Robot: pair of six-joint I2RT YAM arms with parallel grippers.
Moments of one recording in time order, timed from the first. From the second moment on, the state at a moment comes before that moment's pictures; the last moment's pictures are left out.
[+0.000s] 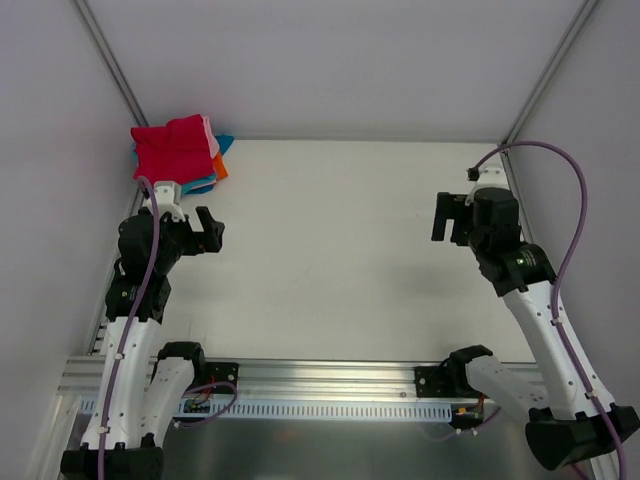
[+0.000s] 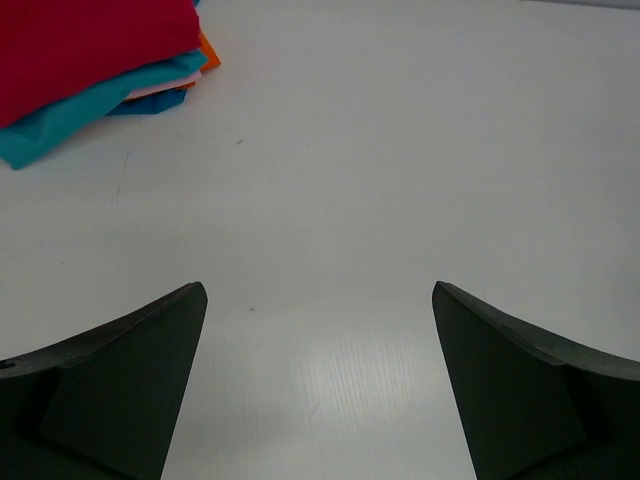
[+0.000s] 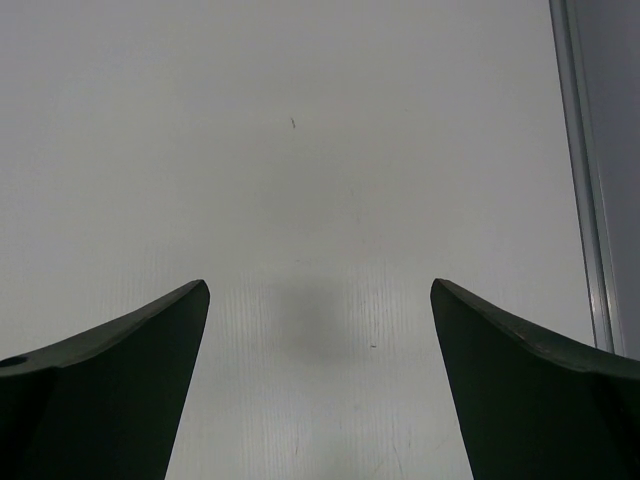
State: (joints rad) left arm 0.02 0.67 0.77 -0.42 0.20 -0.14; right arm 0.32 0.92 1.06 -0.71 0.30 0.13
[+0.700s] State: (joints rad) left arm -0.09 0.79 0.76 -0.32 0.15 -0.11; right arm 0.09 0.91 1.07 -0.65 0.07 0.16
